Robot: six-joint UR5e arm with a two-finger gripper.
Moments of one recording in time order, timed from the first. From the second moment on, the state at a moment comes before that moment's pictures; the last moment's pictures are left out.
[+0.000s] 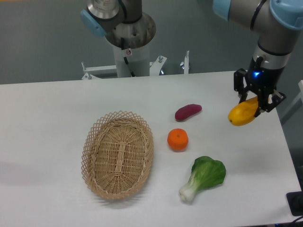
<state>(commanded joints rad) 2.80 -1.87 -1.38 -1.31 1.42 1.68</state>
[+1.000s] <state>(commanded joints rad) 2.78 -1.87 -1.46 -1.21 1.42 1.66</state>
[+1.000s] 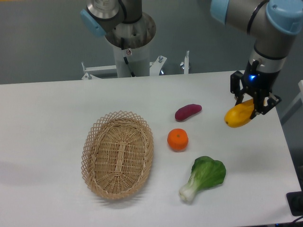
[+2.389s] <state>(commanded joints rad) 2.88 -1.94 -1.89 -0.80 1.49 2.16</state>
